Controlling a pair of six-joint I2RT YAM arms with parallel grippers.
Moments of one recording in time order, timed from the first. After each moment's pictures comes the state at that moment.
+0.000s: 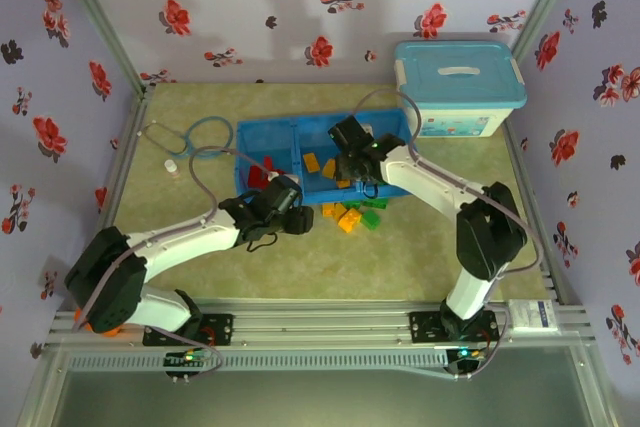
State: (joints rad) left arm -0.88 1.39 0.82 -0.35 -0.13 -0.63; right arm 0.67 1.75 1.38 -0.77 0.27 0.55
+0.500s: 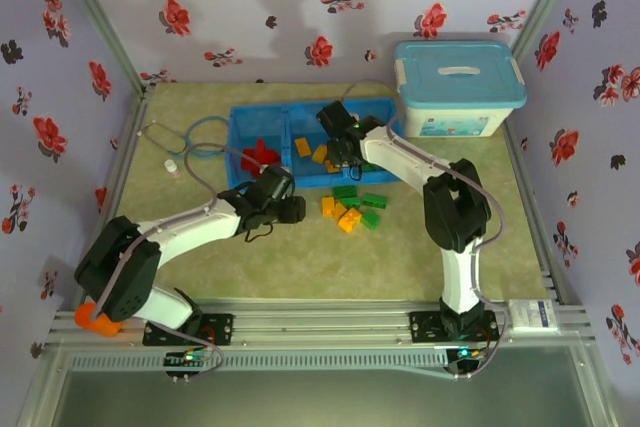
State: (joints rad) left arm -0.75 1.46 0.83 -0.31 -0.09 -0.61; right arm 0.64 2.01 1.66 -0.81 0.24 0.52
